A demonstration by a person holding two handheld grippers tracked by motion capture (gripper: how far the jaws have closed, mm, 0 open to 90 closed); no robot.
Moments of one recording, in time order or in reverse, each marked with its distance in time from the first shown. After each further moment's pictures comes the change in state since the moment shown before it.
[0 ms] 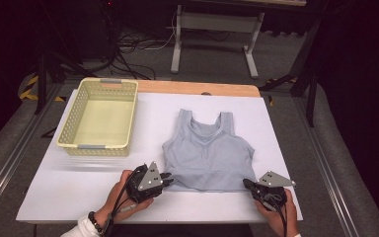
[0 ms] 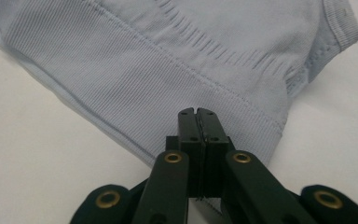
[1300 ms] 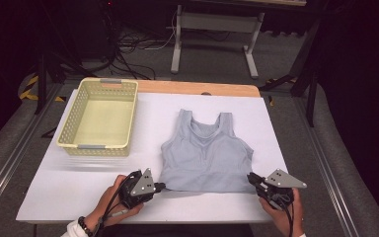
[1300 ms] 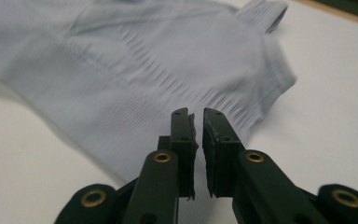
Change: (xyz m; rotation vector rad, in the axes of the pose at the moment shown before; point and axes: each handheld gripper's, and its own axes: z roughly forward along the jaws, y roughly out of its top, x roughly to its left) left arm 0.002 -0.022 -0.008 0.077 -0.039 0.007; right arm -0.009 0.010 -0.019 -0.124 -0.040 -0.003
